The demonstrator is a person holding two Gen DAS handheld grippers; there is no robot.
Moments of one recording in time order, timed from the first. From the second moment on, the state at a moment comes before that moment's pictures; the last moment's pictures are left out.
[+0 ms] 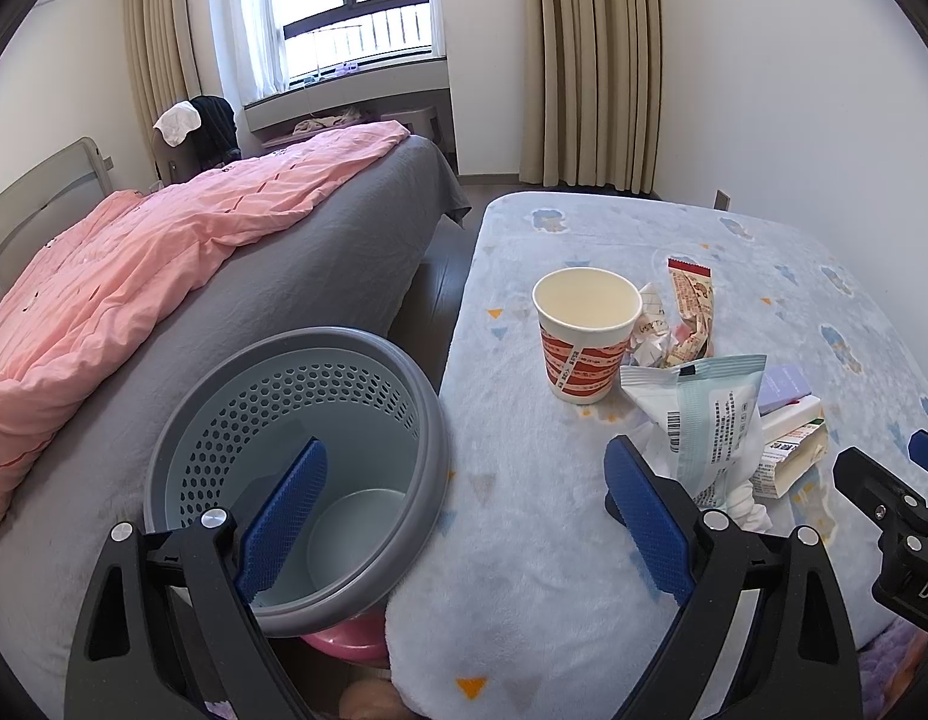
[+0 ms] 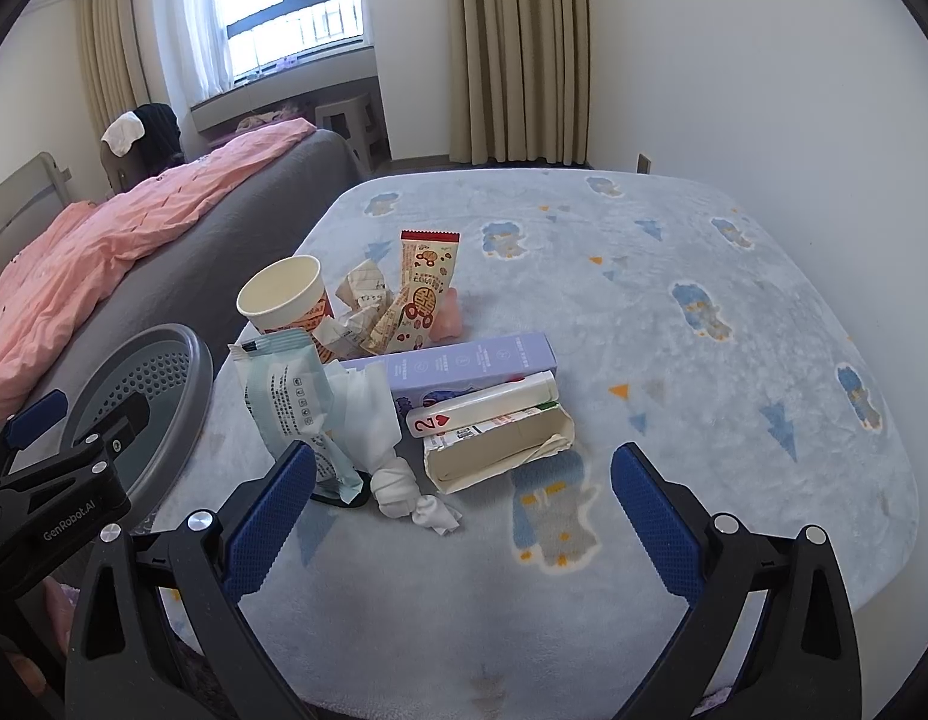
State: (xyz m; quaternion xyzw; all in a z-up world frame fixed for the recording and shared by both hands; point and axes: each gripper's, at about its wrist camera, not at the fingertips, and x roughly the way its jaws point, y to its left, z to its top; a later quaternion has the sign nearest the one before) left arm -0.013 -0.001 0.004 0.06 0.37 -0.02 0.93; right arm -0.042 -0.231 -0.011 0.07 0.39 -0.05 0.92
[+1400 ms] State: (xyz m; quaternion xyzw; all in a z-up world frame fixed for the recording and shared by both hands) left arm 0.001 -0.077 -0.033 0.05 0.39 -0.14 0.91; right arm -0.064 -0.304 -0.006 0.13 0.38 -0.09 0.91
